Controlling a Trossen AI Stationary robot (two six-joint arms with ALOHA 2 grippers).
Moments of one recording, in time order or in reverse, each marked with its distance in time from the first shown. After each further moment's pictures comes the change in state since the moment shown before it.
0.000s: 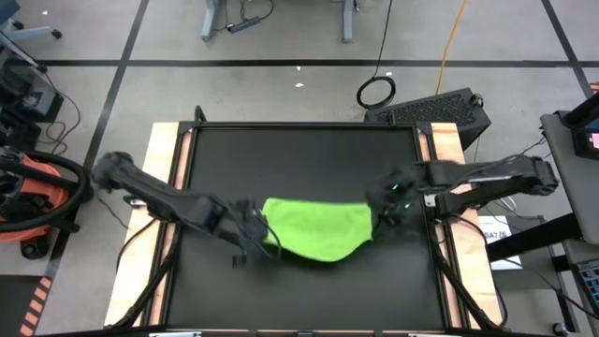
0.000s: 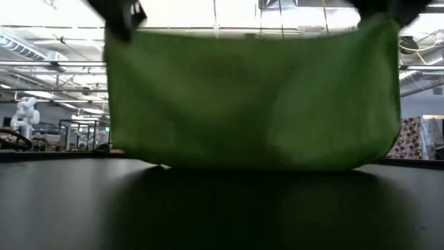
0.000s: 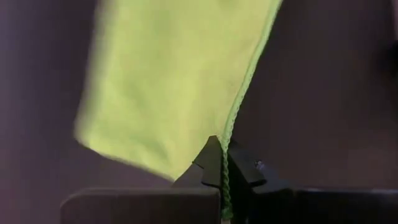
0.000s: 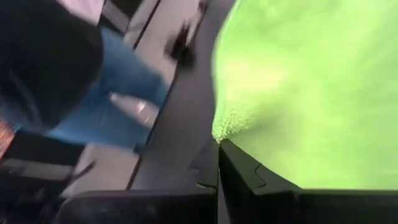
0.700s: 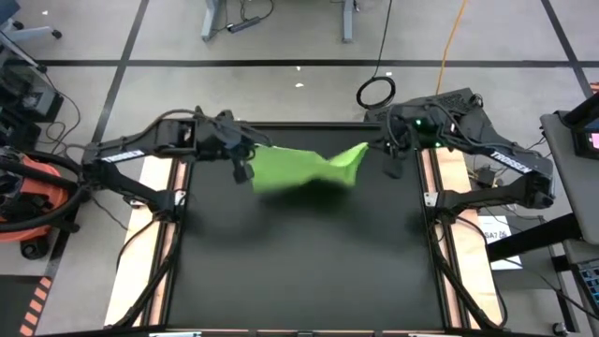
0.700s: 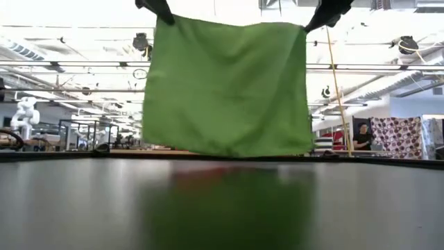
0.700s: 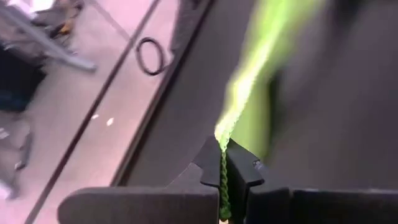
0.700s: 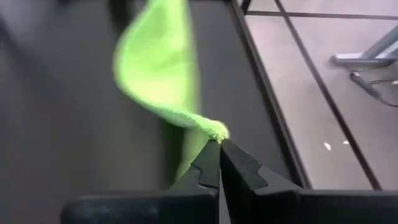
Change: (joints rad) left arm 0.524 -0.142 0.285 -0.160 -0.150 0.375; right arm -0.384 0.063 0.494 -0.296 0.606 -0.311
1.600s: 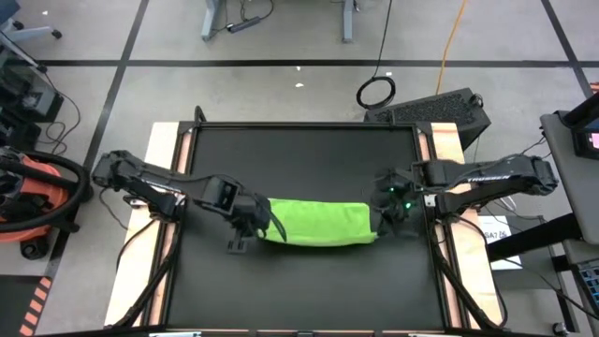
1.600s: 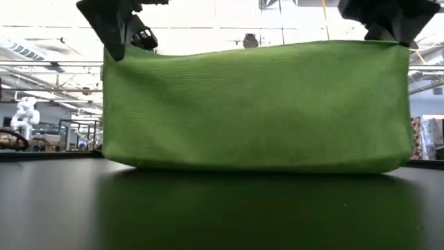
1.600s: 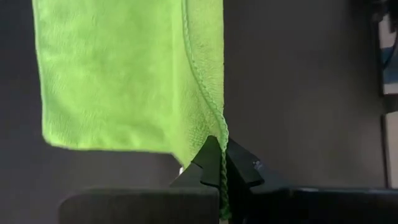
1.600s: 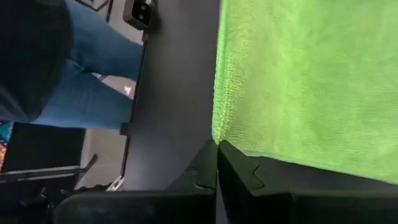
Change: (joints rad) left arm -0.325 0.161 -0.339 0.109 0.493 -0.104; right arm 0.392 -0.038 -0.508 0.140 -0.528 0.411
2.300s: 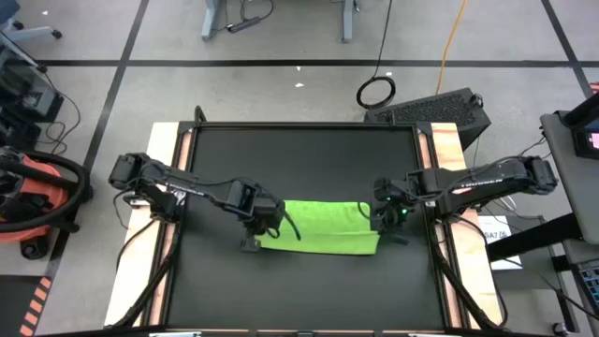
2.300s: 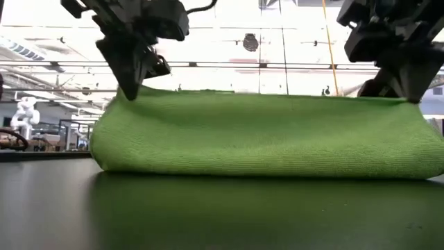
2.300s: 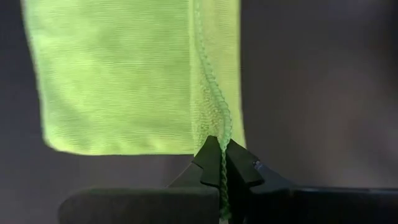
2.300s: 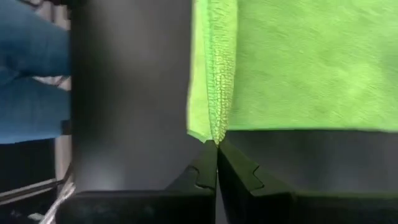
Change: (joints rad) left arm 0.068 0.155 0.000 0.027 -0.012 0.056; right arm 0.006 0.000 -0.180 0.071 0.146 0.090
